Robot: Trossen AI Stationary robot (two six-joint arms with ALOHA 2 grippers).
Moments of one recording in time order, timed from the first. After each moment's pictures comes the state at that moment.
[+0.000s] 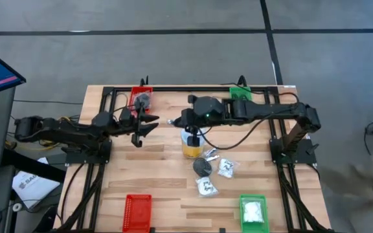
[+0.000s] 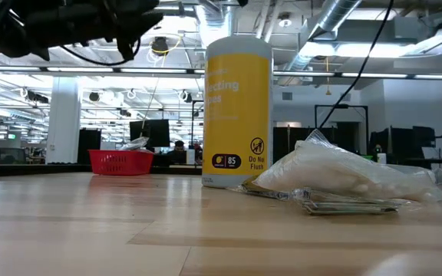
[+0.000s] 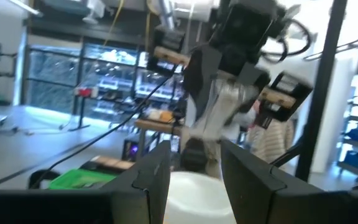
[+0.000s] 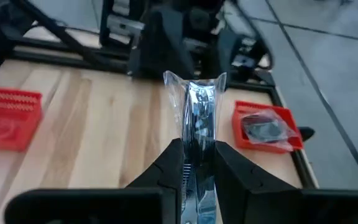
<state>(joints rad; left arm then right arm) 0.16 0.95 0.26 0.99 0.05 -0.18 0.02 1.71 1.71 -0.54 0.13 -0.16</state>
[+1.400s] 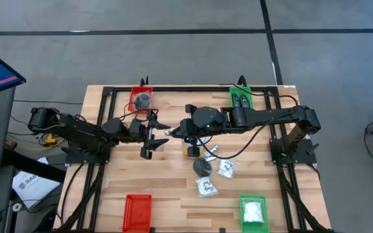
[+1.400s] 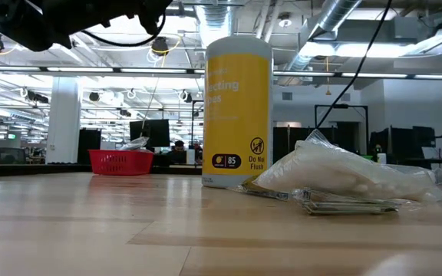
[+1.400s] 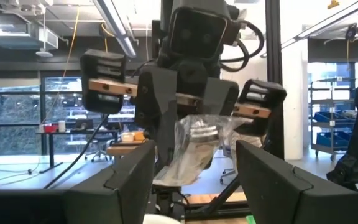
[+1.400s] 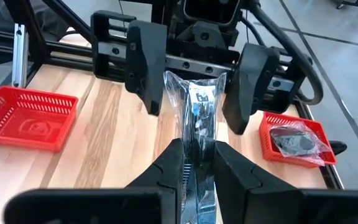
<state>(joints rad) -0.03 1.24 0.41 1.21 0.02 0.02 0.10 1.72 1.71 -0.51 0.13 -0.13</state>
